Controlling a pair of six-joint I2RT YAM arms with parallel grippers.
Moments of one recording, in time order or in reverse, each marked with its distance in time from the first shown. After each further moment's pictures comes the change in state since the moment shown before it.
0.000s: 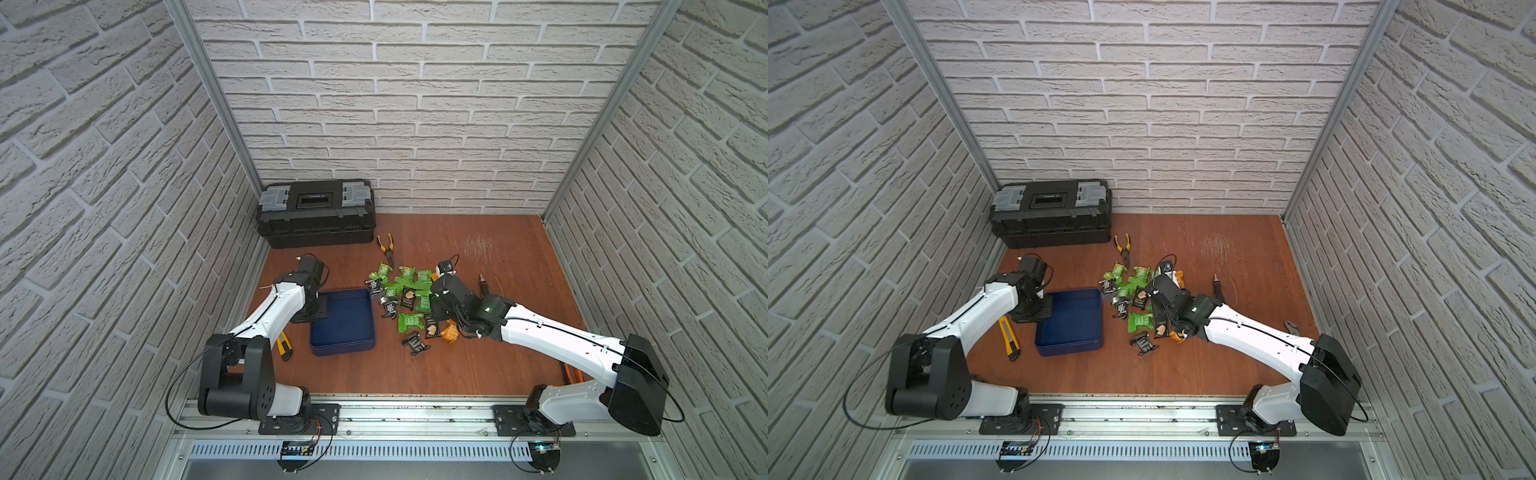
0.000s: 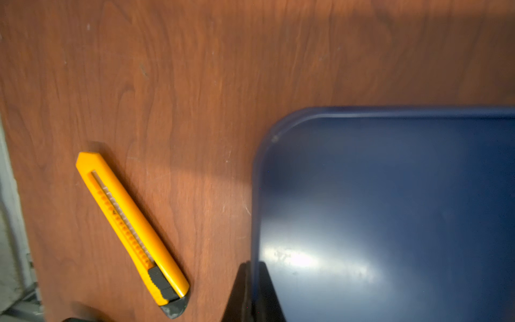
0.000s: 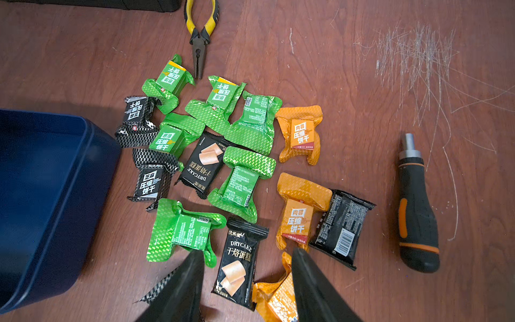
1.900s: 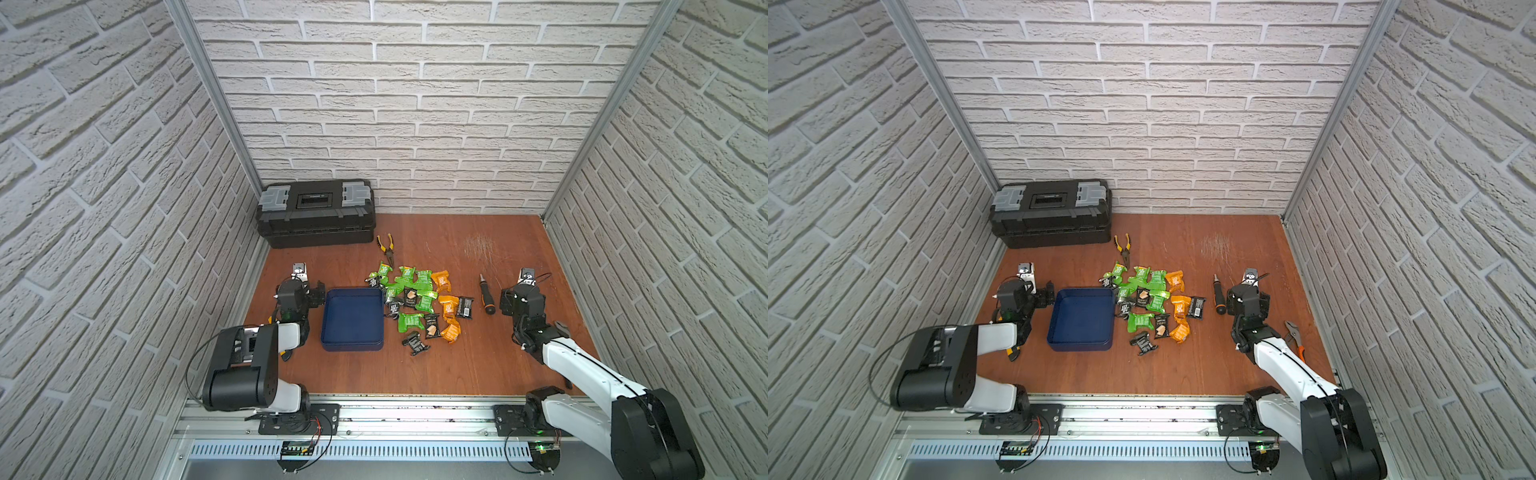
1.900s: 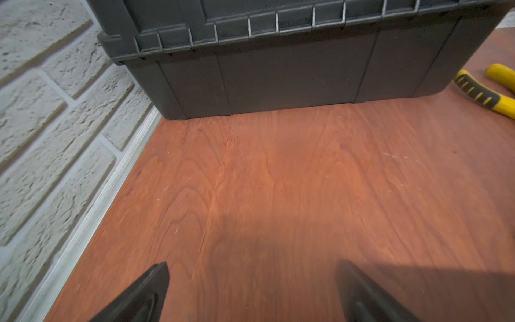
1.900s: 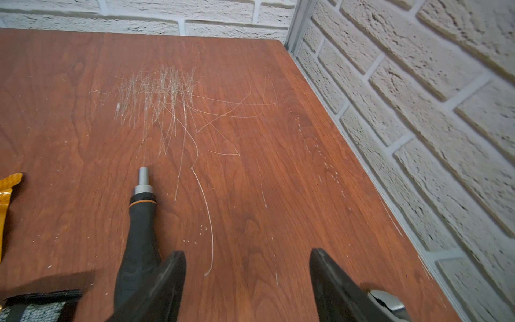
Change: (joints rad) left arm 0.201 0.060 -0.554 1.581 0.074 0.321; right arm -0.684 -0.273 -0.602 0.665 0.079 -0.429
